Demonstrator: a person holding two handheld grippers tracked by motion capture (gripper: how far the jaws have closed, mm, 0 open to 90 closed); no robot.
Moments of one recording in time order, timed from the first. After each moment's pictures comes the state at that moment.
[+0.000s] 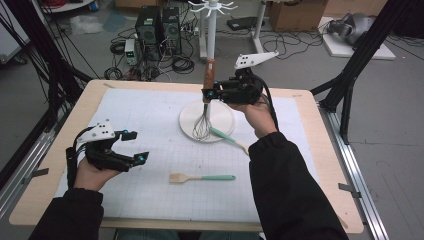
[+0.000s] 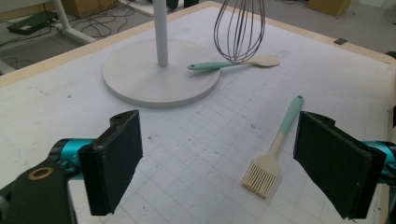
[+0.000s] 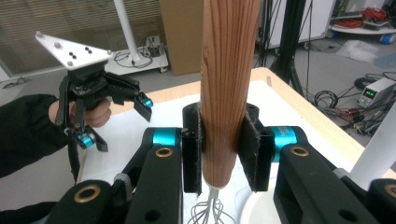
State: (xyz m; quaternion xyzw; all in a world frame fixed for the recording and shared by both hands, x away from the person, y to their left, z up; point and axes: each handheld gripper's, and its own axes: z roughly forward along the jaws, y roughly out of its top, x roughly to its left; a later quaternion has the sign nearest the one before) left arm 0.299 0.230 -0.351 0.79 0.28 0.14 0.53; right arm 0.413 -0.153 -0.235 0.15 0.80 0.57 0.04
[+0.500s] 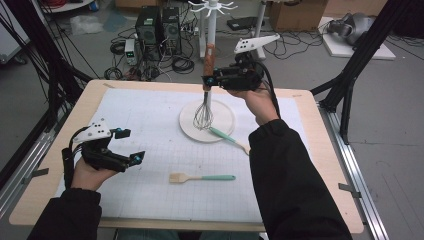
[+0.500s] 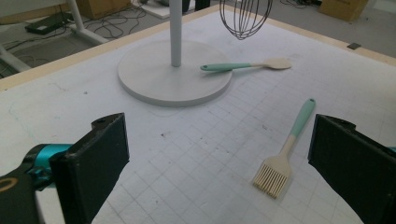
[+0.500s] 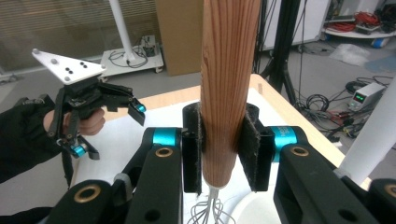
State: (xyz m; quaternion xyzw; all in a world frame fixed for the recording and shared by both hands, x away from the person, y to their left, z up) left arm 0.299 0.238 -0.351 0.78 0.29 0.16 0.53; right arm 0.427 -0.150 -0.206 0.15 0.81 0.56 0.06
